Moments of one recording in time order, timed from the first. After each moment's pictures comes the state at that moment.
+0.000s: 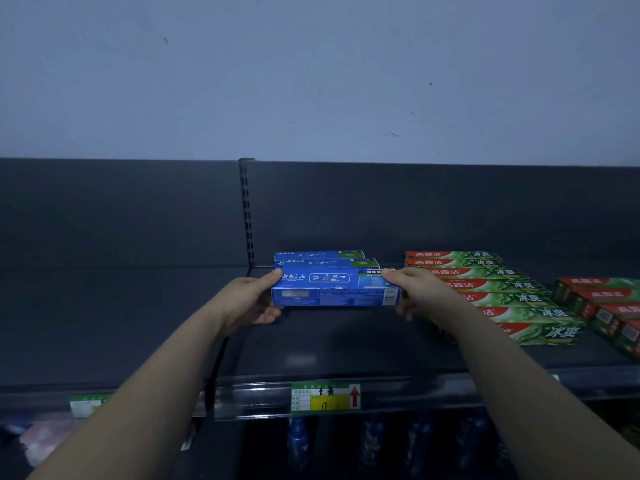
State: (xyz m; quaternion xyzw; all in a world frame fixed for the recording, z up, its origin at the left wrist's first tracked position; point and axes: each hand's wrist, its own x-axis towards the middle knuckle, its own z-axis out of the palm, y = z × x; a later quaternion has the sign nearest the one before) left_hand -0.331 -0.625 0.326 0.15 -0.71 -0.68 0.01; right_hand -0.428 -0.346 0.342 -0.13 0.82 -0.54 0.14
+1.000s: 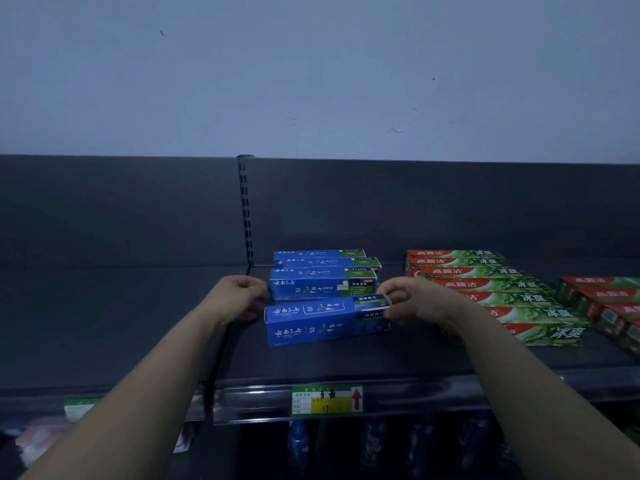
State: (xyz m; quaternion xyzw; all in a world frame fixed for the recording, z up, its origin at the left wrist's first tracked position) left_hand -0.338 -0.640 0.316 0.20 -0.78 -0.59 0.09; right_hand -0.440 -0.338 0.337 -0.23 0.84 -0.43 0.24
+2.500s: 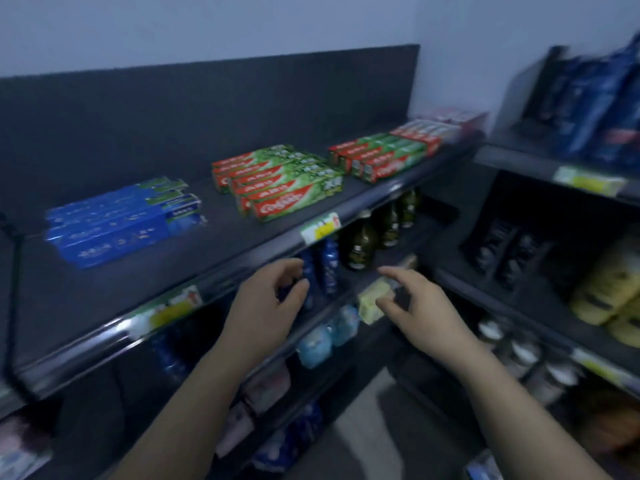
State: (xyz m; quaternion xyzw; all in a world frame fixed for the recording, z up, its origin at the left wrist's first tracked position) left_hand -0.213 -0.386 0.280 -0.22 -0.88 -0.43 0.05; right_hand -0.149 -0.162 0.261 0.05 0.93 -0.33 -0.12
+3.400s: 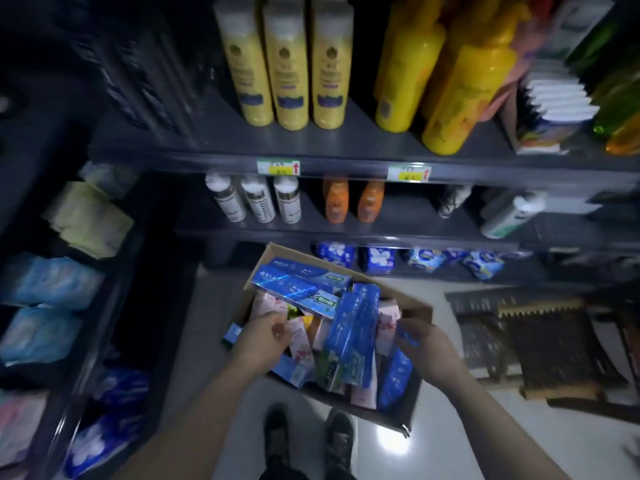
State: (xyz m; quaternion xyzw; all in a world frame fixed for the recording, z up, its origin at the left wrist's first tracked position) left_hand 0.029 -0.009 -0.040 -0.38 -0.82 -0.15 -0.41; right_hand 0.292 0.103 -0.031 0.60 0.68 -0.42 0.03
